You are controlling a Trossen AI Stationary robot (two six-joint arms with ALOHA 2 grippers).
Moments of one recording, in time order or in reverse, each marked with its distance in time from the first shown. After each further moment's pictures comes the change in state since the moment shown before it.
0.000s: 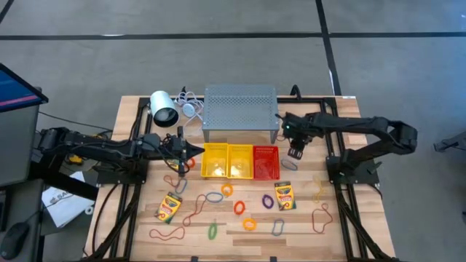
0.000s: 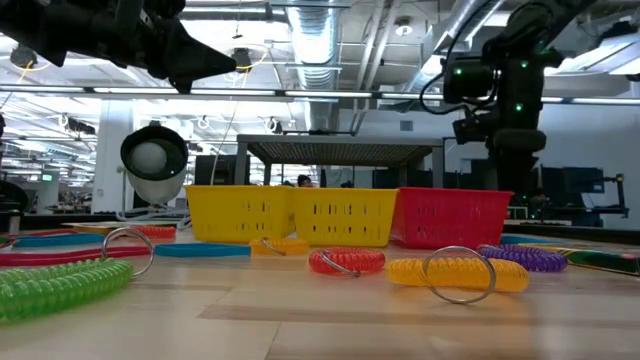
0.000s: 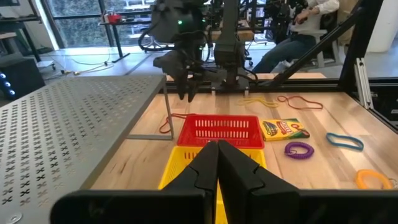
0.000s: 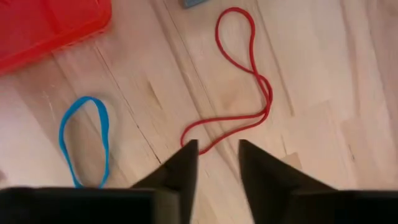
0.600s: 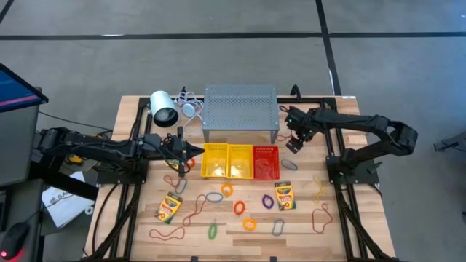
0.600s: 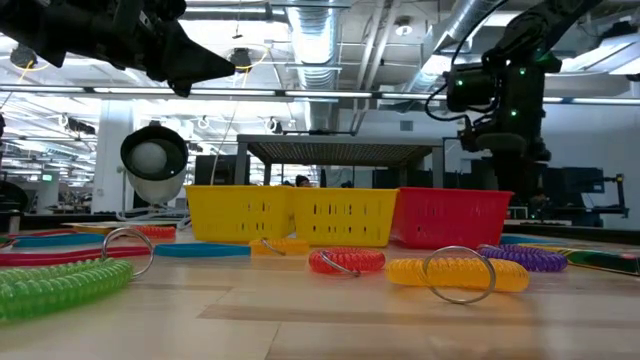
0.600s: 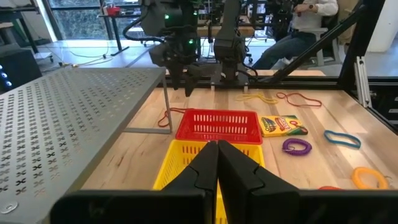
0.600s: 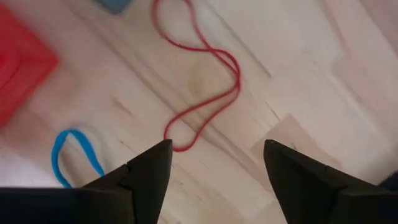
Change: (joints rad) left arm 0.000 0.000 0.000 -0.019 0.001 -0.028; right arm -0.109 0.006 -0.003 -0.035 -0.020 0.303
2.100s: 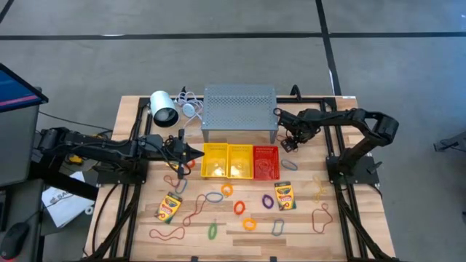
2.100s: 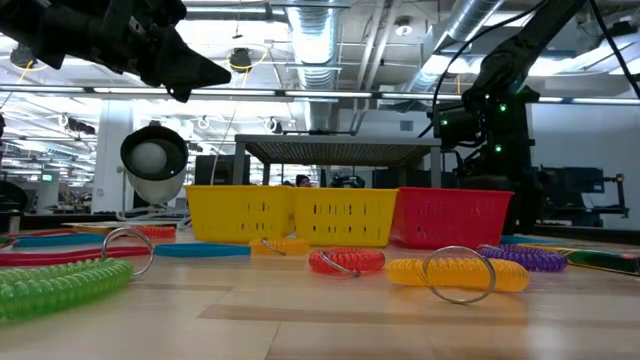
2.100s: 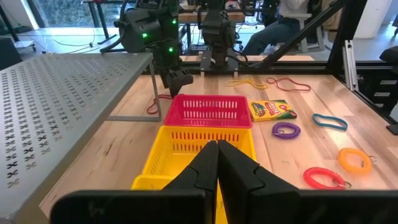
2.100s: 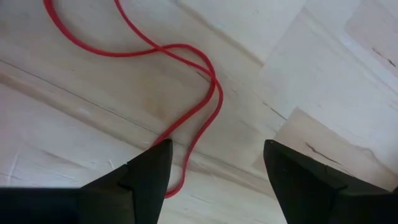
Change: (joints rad) left arm -0.001 0.000 0.000 -0.055 0.045 -0.001; right arm -0.007 0.230 -0.002 0.075 0.050 0.179
